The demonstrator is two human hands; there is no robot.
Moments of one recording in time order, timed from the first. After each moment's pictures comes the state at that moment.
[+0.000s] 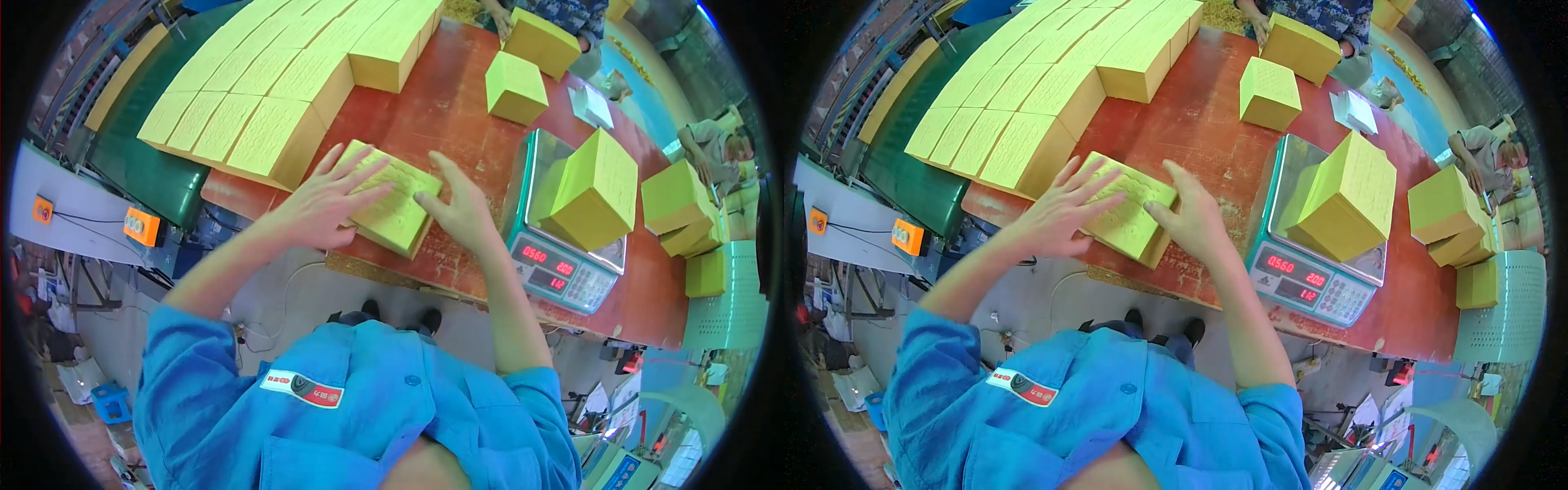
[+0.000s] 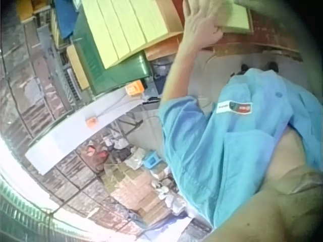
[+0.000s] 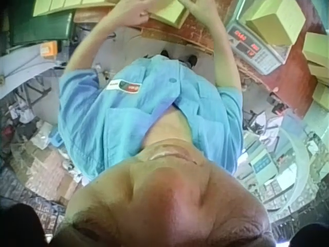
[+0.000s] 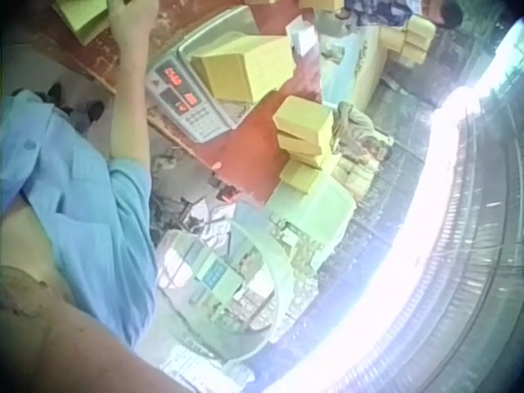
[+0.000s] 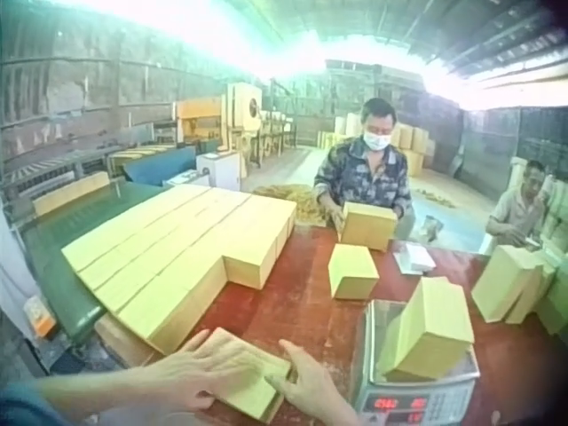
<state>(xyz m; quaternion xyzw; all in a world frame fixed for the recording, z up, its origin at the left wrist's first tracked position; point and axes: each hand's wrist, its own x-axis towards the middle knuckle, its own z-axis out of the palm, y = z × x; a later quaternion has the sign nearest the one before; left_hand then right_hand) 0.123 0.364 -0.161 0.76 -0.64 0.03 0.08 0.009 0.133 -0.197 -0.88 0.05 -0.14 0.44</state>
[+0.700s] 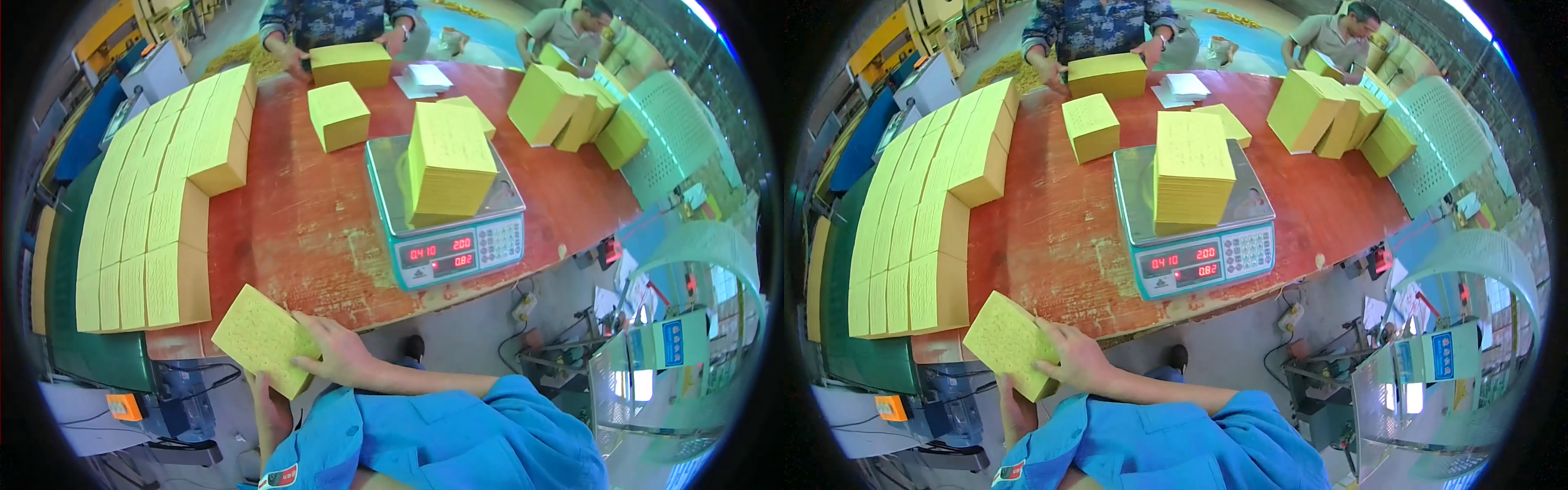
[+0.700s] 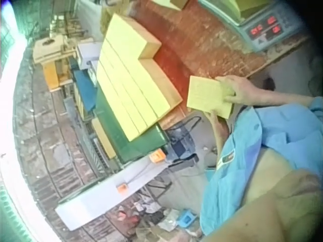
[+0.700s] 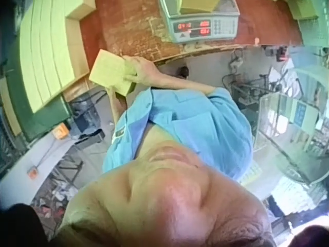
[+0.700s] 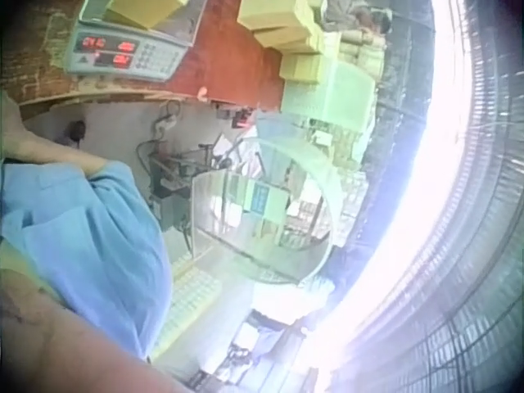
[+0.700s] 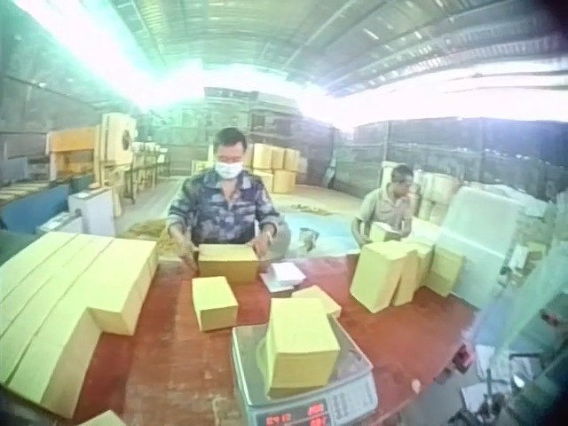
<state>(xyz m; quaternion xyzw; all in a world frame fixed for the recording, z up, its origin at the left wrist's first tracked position) -0.019 0.424 -0.243 0.52 0.00 -0.29 0.80 -0.080 0.242 -0.226 -0.86 0.13 -0.12 0.48</state>
